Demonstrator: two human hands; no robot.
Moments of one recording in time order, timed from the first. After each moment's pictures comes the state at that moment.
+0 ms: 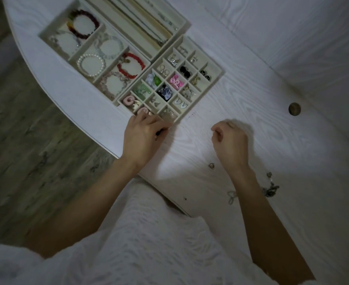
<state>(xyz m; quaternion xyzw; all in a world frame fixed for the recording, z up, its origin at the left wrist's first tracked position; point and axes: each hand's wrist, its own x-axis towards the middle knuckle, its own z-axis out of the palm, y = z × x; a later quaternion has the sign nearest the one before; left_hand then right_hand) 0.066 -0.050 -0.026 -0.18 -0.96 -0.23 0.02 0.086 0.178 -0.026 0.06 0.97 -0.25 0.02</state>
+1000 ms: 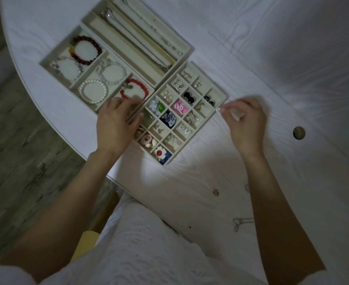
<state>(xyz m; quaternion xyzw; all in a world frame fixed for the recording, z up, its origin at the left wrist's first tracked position) -0.021 -0.096 -0.018 -0.04 -0.96 -0.27 0.02 -0.014 0.178 0.006 0.14 0.91 -0.39 -0.01</state>
